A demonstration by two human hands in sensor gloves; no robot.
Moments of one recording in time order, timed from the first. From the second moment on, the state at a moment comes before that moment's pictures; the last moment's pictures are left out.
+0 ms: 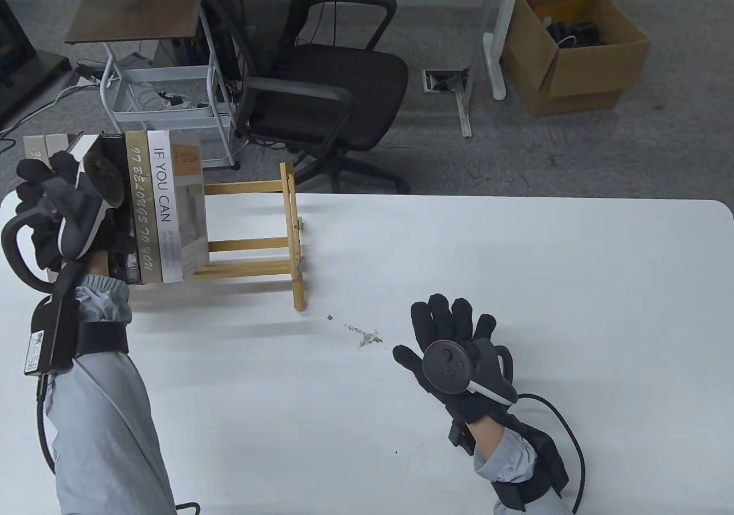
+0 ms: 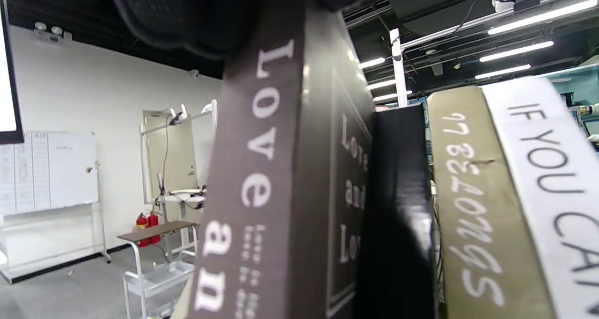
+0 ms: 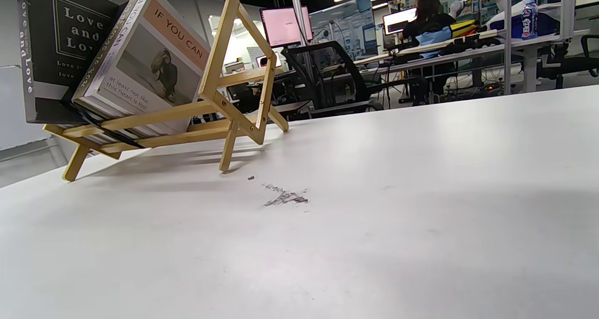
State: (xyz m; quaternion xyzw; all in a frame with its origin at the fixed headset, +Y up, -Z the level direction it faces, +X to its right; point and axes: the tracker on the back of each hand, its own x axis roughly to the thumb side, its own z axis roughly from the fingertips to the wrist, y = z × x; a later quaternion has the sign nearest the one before) left_hand -0.378 -0.519 -0.396 0.13 0.31 -0.10 0.93; right_hand 0.110 -0.699 -0.281 0.20 0.02 0.97 0.13
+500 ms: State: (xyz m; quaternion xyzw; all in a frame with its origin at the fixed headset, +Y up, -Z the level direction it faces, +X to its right) left_hand -0.381 -0.541 -0.404 0.18 0.32 -0.08 0.93; right_hand 0.113 -0.700 -0.283 0.20 0.03 0.97 0.13
